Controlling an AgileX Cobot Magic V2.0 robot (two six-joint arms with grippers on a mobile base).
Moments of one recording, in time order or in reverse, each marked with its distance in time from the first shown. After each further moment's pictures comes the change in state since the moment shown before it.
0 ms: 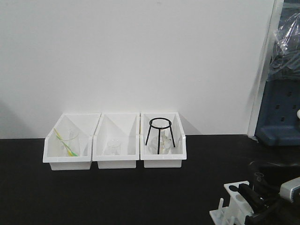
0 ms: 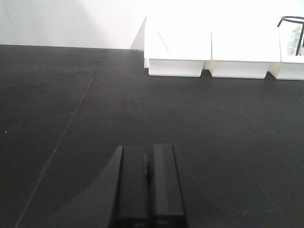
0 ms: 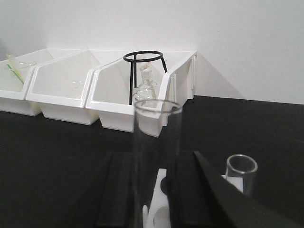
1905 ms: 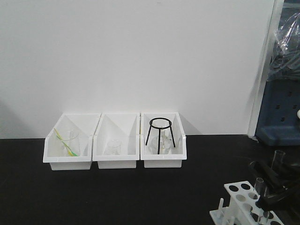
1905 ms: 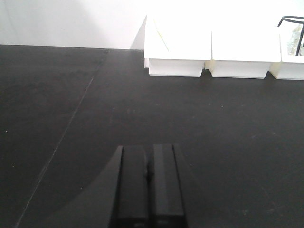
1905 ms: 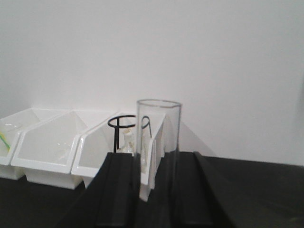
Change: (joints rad) left arm 0.000 0.000 0.000 0.000 0.000 0.000; right arm 0.003 -0.232 0.028 0.113 0.014 0.031
